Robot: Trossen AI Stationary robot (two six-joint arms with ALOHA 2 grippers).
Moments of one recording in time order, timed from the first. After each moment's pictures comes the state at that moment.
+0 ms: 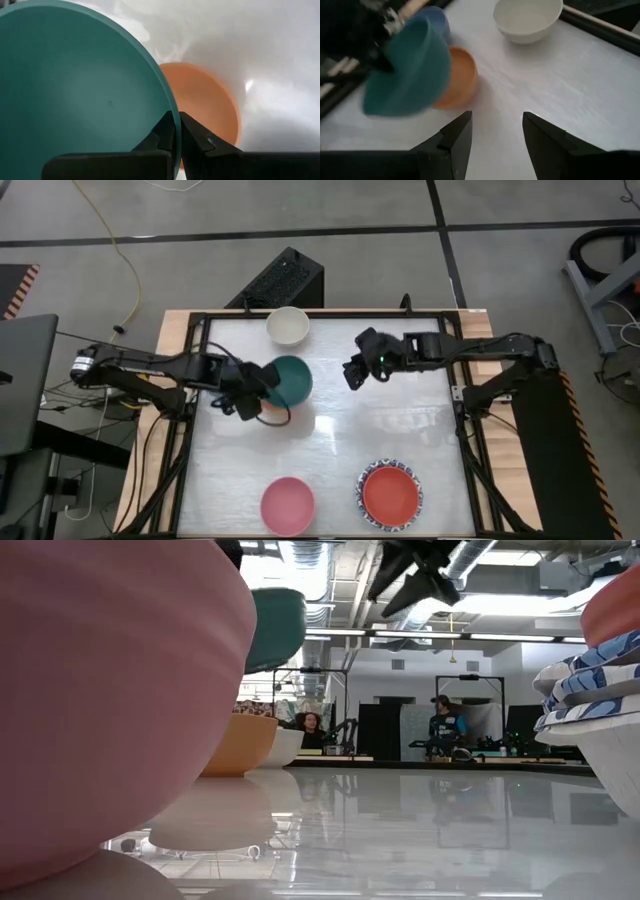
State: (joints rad) left arm -0.06 1.20 1.03 -0.79 -0.17 1.21; right arm -0.05 1.36 1.32 -0.66 0.27 0.68
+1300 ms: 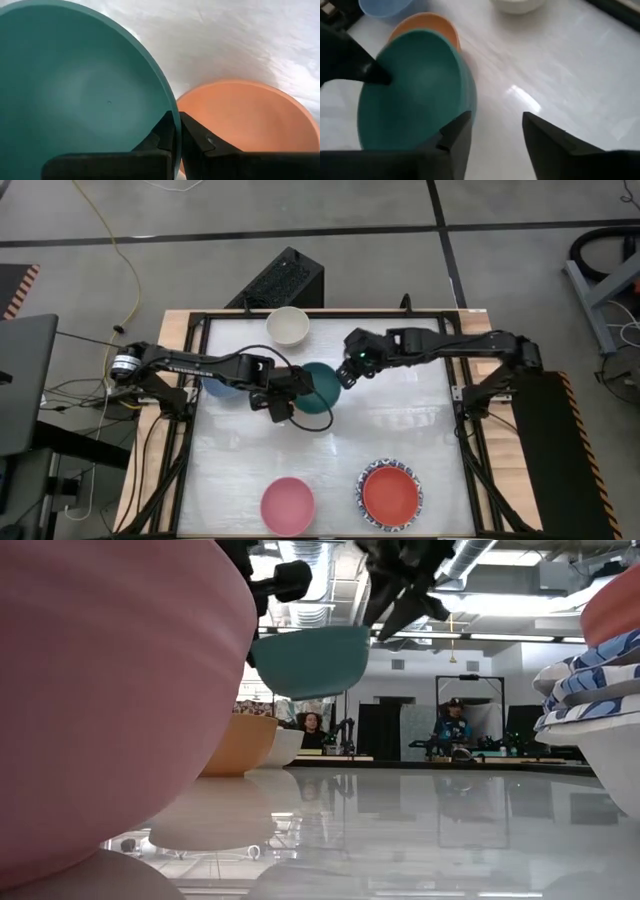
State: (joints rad) left arm -0.02 1.57 1.29 -0.81 -0.14 1.37; right arm -0.09 1.51 1.40 -0.77 0.20 0.66
